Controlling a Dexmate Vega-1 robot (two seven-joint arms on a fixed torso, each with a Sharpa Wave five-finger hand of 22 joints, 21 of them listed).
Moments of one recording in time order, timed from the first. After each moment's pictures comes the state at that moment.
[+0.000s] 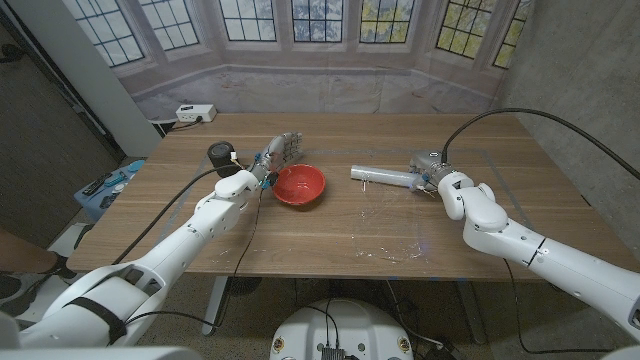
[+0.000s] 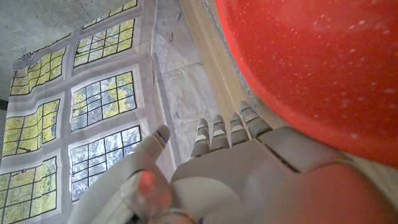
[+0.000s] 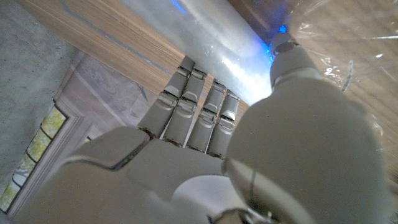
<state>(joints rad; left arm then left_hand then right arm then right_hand) 0.67 0.46 0.50 -1.17 -0.58 -0.16 -0.15 0.26 0.18 0.72 0.09 0.17 0.15 0.08 0.19 0.18 0.11 0.12 0.23 0.20 0.06 0.15 0.19 0.17 0.17 0.10 0.22 0.17 -0.78 -0.86 -0.78 -1.83 -0.82 -0.60 0.17 1.12 -0.15 0.35 -0.15 0.25 0.92 -0.08 0.35 0.19 0.97 -0.11 0.38 0.29 0.96 -0.13 0.33 0.30 0.83 -0.10 0.26 0.19</state>
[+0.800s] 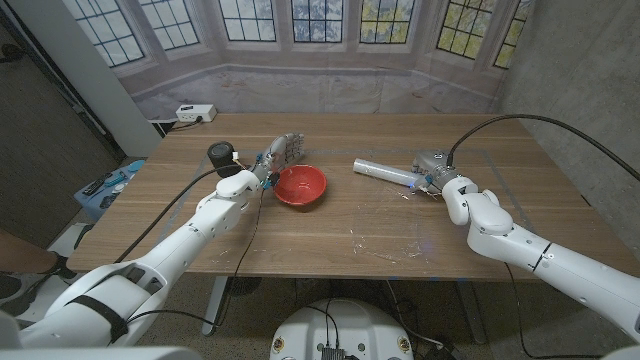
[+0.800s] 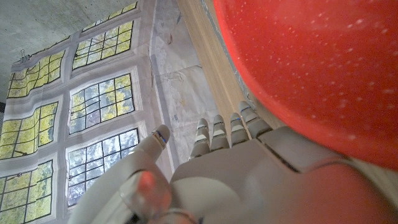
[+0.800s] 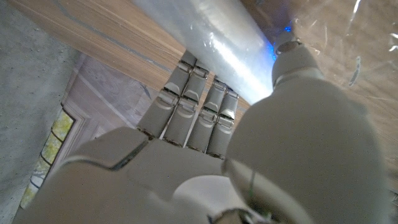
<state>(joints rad) 0.66 0.46 0.50 -1.16 -0.57 -0.16 -0.16 0.26 0.18 0.73 0.09 0.17 0.16 0.07 0.19 0.18 0.11 0.12 0.23 0.20 0.07 0.14 0.19 0.17 0.17 0.10 0.22 0.17 -0.82 -0.87 -0.74 -1.83 -0.76 -0.58 0.06 1.13 -0.17 0.32 -0.16 0.23 0.95 -0.06 0.34 0.19 1.00 -0.13 0.35 0.26 1.02 -0.15 0.33 0.28 0.96 -0.13 0.33 0.19</state>
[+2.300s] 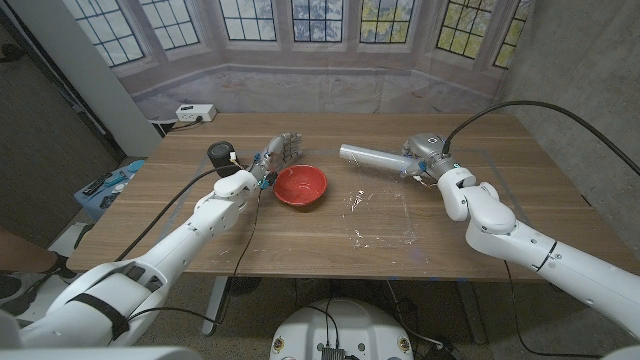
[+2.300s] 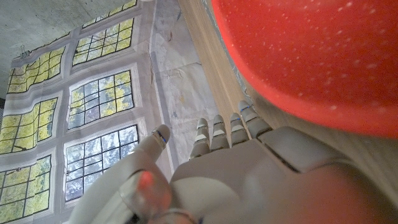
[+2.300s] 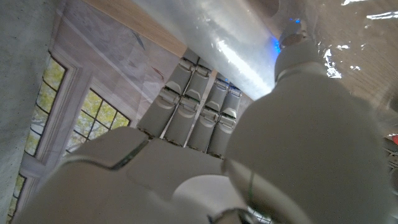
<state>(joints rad) 0.65 0.46 0.50 -1.13 -0.59 -0.17 -0.18 0.26 0.18 0.73 0.09 0.17 0.17 0.07 0.19 0.18 0.11 0.12 0.23 0.20 0.07 0.14 0.19 0.17 0.18 0.10 0.21 0.17 -0.85 -0.88 -0.70 -1.99 -0.83 -0.59 -0.02 1.14 -0.18 0.29 -0.15 0.21 0.99 -0.08 0.32 0.19 1.04 -0.15 0.34 0.29 1.06 -0.16 0.32 0.28 0.98 -0.14 0.35 0.19</state>
